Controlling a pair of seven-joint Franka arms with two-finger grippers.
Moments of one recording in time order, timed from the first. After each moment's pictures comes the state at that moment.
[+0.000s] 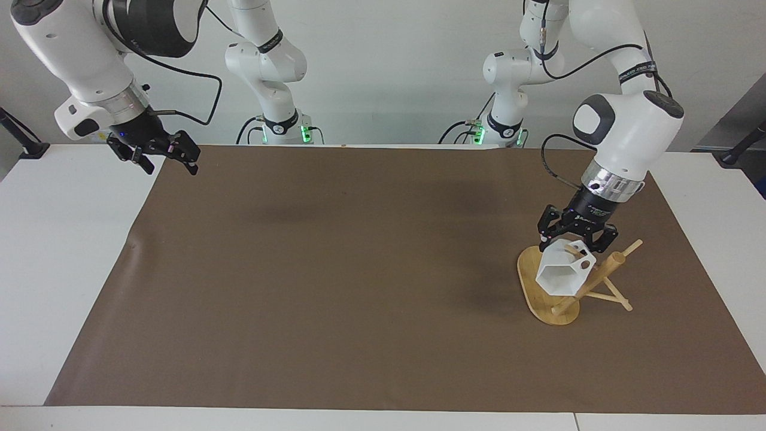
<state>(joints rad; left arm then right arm) 0.04 0.11 -0.17 -1.91 -0.26 2.34 -2.78 -0.15 0.02 0.00 -1.60 0.03 1.57 -0.08</state>
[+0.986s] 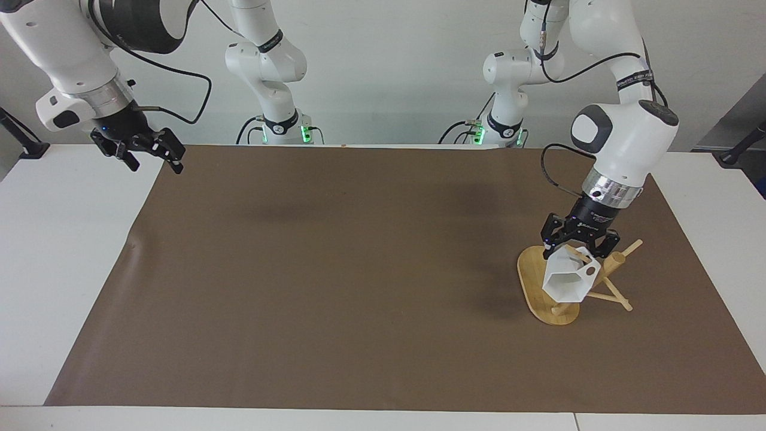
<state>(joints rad) 0.05 0.12 -0.16 -1.95 -0.26 2.42 -2.79 -0.15 0.01 -0.03 -1.60 0.02 1.62 -0.08</state>
